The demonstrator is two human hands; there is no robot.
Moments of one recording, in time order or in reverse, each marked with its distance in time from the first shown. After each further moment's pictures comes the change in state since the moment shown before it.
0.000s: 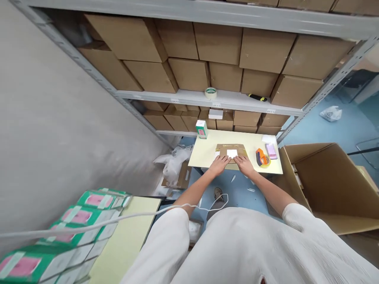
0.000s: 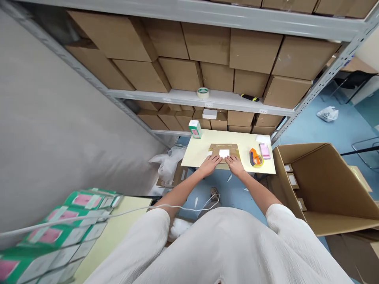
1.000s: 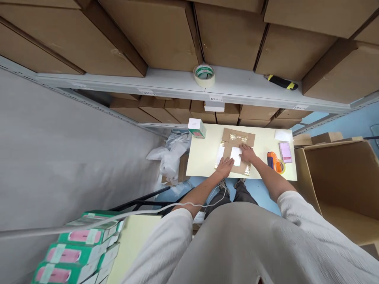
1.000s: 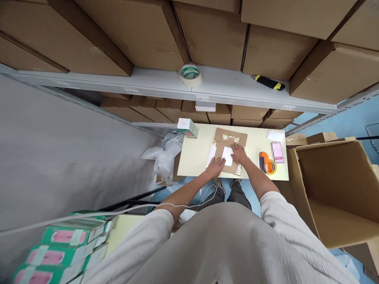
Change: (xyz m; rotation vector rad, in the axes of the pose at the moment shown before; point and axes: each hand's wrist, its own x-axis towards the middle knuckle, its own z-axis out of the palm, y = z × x) left_hand 0.069 -0.084 0.124 -0.337 -0.380 -0.100; right_hand 0.172 0.100 0.094 0.300 -0.532 0.361
